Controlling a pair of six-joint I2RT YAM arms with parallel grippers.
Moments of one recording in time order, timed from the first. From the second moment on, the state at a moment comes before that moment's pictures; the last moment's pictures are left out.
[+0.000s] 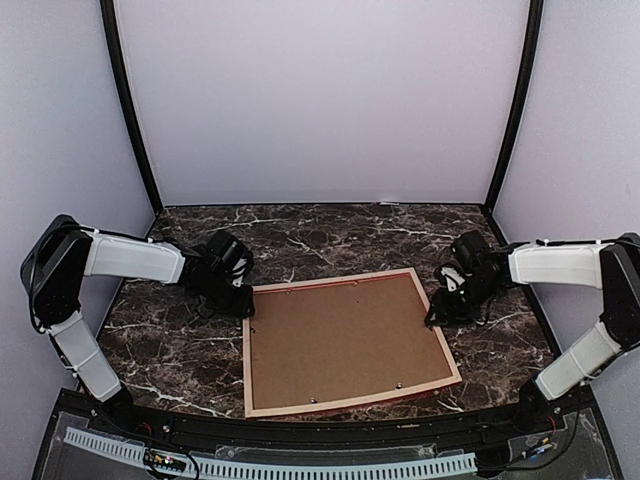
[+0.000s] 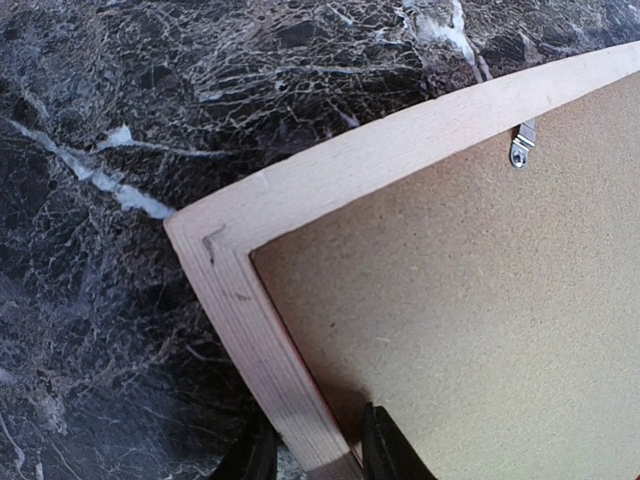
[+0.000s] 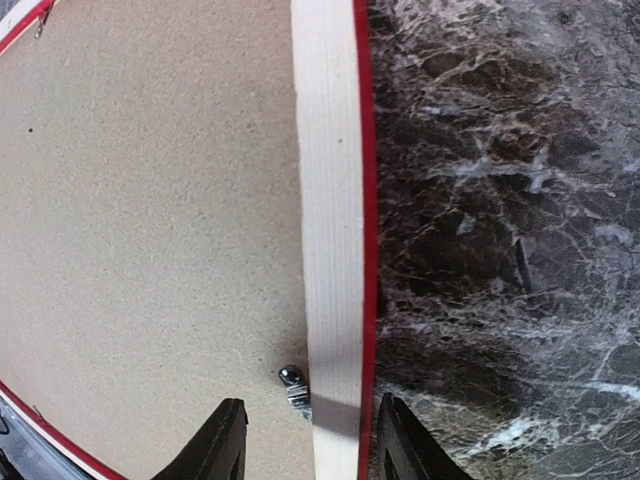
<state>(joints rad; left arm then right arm) -0.60 1.70 0.95 -0.41 0.03 -0.37 0.40 1.46 0.78 -0.58 -0.27 0.35</state>
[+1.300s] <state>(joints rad) -0.60 1.70 0.96 -0.42 -0.01 -0.37 0.42 1.56 0.83 -0.56 -0.19 0.33</state>
